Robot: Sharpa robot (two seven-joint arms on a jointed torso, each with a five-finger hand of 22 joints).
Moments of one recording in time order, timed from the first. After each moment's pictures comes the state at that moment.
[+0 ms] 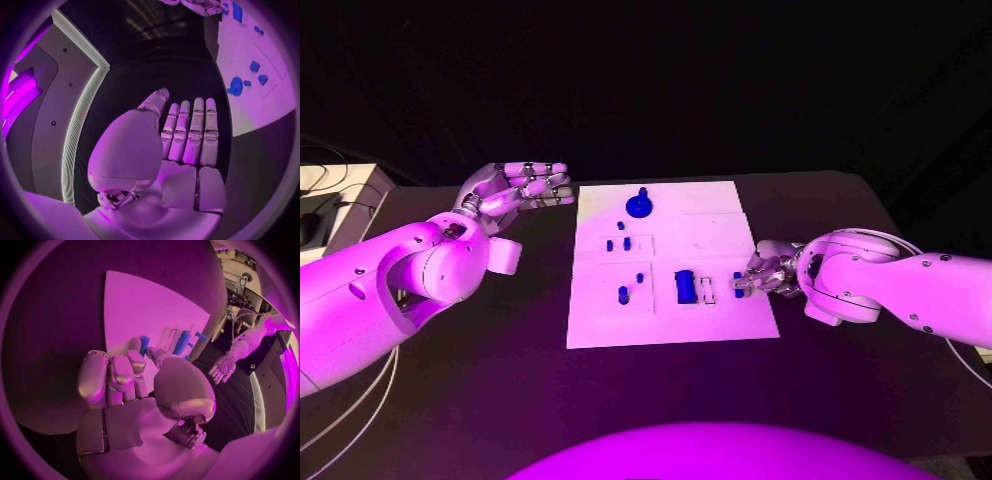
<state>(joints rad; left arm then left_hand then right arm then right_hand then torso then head) 0.99 -0.87 0.24 1.46 -0.25 -0.19 0.29 1.45 -0.09 0.13 0.05 0.32 1.04 0.16 0.06 0.06 1.12 0.13 0.06 0.06 1.12 0.13 0.06 0.07 0.10 1.01 0.17 0.07 0.07 1.13 -1.04 -0.12 1.68 -1.15 -0.08 -0.53 1.03 0.02 0.27 0.14 0.50 1.12 0.02 0.19 0.94 1.32 -0.06 0.99 1.29 1.44 -0.11 1.19 0.95 0.07 1.47 -0.12 1.12 1.31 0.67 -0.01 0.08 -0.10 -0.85</state>
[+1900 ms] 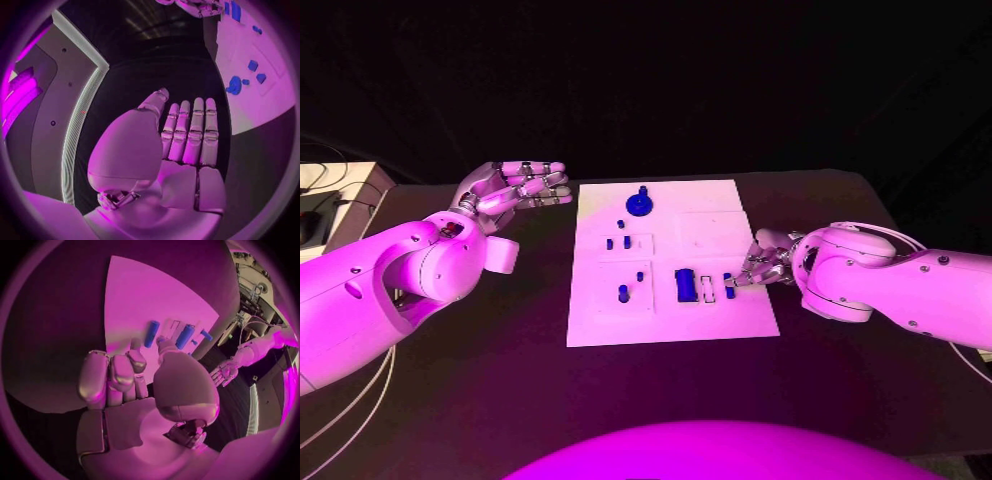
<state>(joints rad) 0.99 -0.87 0.24 1.47 -0.25 -0.19 0.28 1.45 -0.09 0.13 0.05 0.32 1.04 0.16 0.06 0.06 1.12 0.13 0.06 0.06 1.12 0.13 0.06 0.07 0.10 1.01 0.17 0.07 0.07 1.16 -1.04 -0.13 1.73 -1.30 -0.15 -0.67 1.07 -0.11 -0.04 0.20 0.44 1.16 0.02 0.11 0.82 1.31 -0.05 0.98 1.28 1.45 -0.11 1.19 0.96 0.07 1.47 -0.12 1.12 1.31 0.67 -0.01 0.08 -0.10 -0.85</state>
